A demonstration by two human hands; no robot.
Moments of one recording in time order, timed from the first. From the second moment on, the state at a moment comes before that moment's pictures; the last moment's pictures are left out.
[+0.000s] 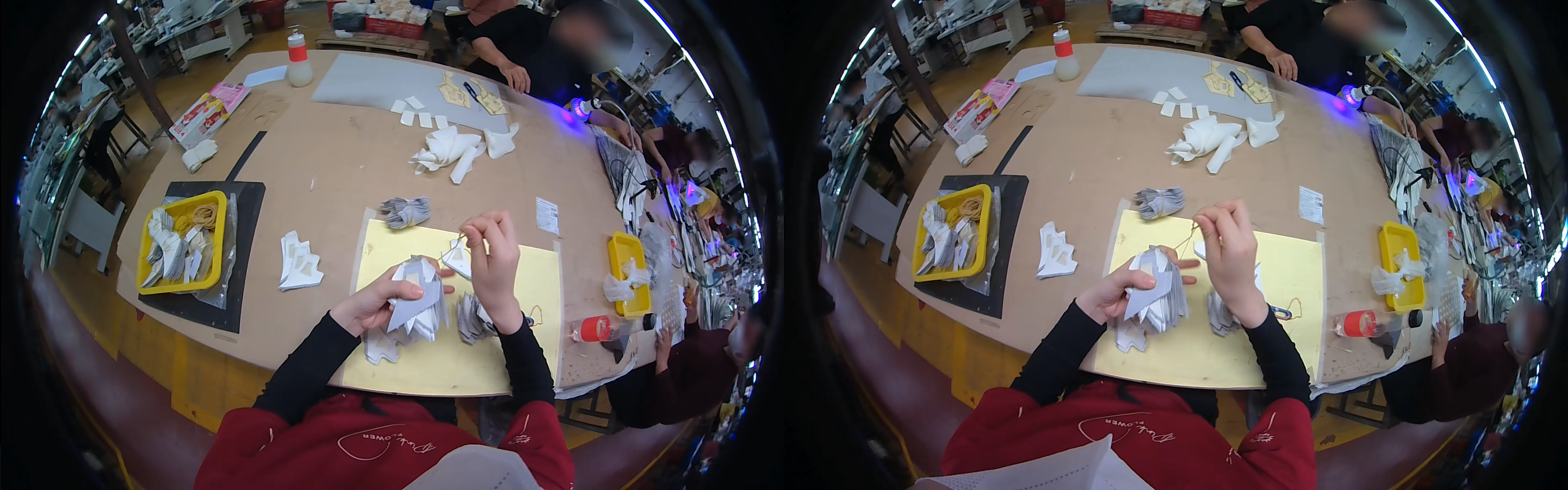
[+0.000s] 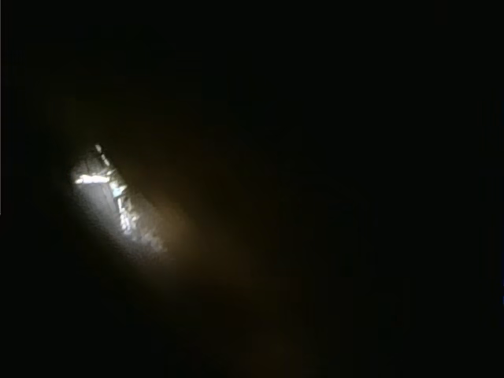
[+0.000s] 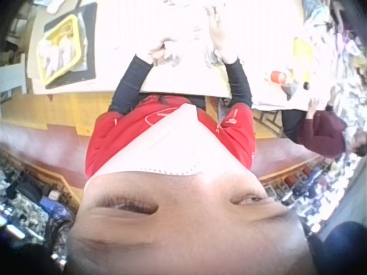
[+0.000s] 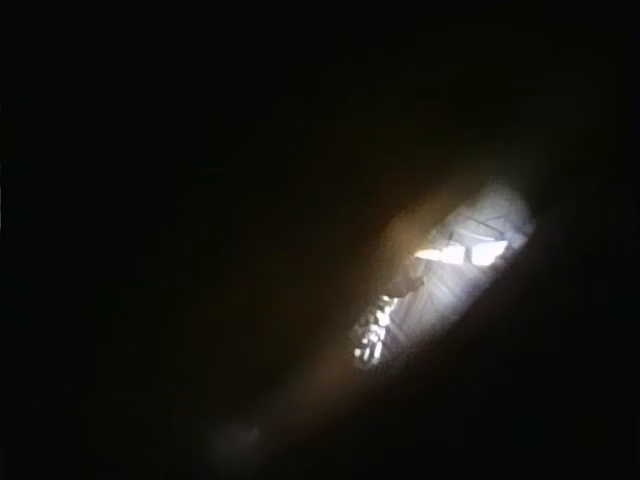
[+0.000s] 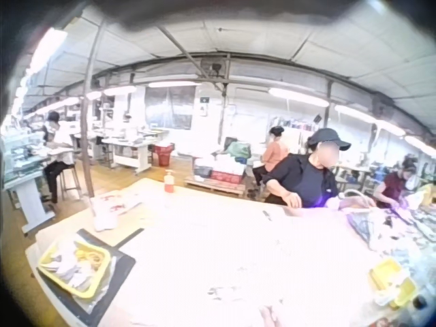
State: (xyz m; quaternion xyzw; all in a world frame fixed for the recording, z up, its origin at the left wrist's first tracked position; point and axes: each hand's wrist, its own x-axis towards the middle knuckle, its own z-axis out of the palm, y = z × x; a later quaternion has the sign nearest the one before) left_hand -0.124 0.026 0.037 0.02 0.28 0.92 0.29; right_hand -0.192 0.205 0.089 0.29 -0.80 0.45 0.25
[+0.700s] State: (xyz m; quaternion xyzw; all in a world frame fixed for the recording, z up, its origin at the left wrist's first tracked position) left_hand -0.117 0.025 0.045 0.11 0.34 0.85 0.38; right_hand -0.194 0.208 0.085 0.10 -0.53 0.84 -0.04
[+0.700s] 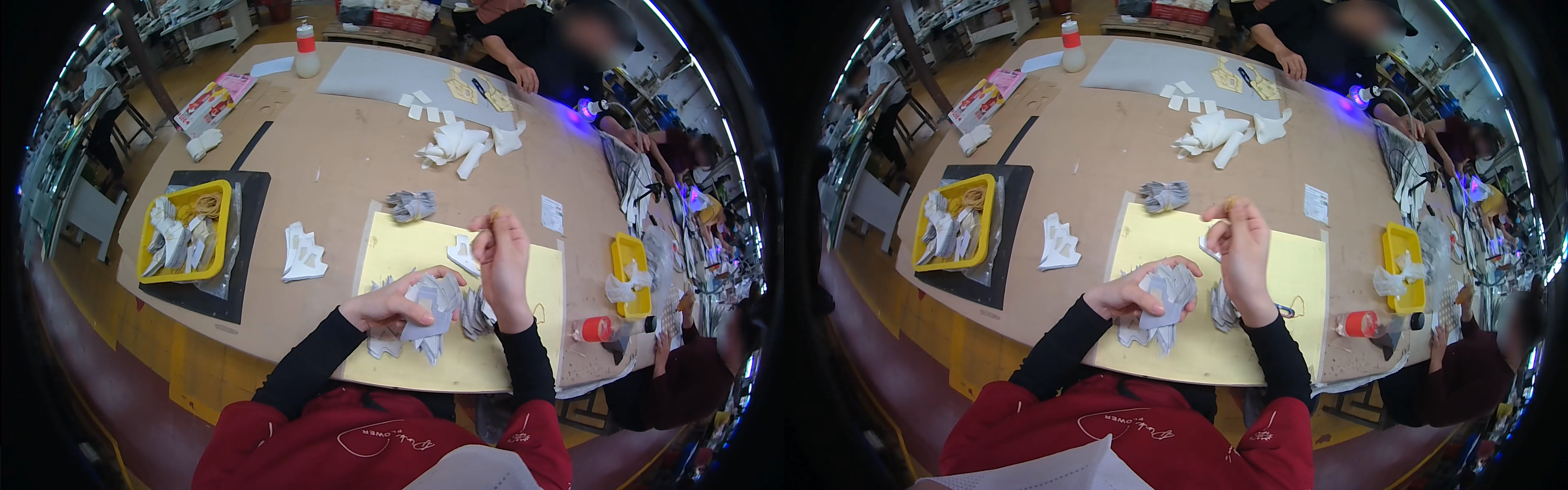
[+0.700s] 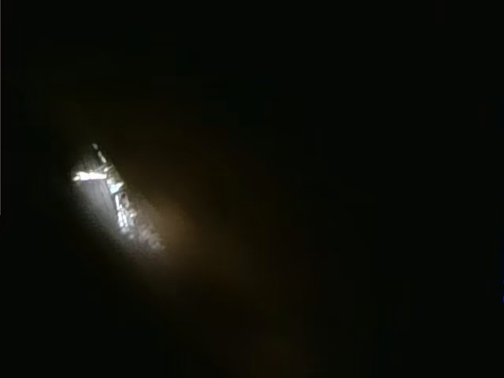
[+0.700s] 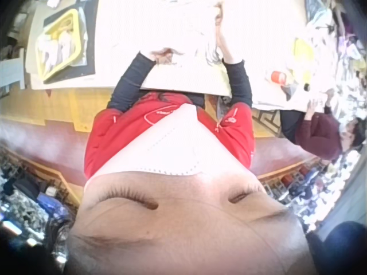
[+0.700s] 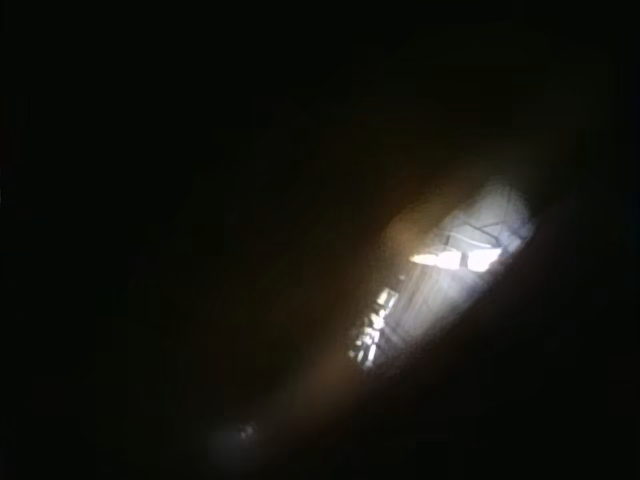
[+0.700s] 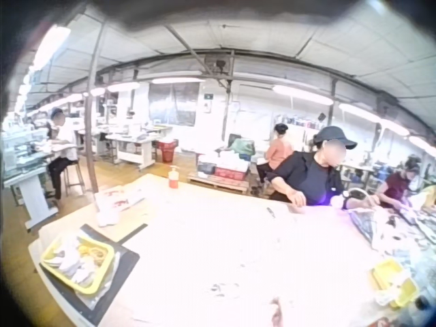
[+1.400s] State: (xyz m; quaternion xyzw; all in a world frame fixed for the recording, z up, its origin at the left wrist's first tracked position) left_hand -0.133 0.026 0.016 -0.04 0.29 0.95 0.09; right_hand -0.182 0.191 0.084 0.29 -0.80 0.52 0.07
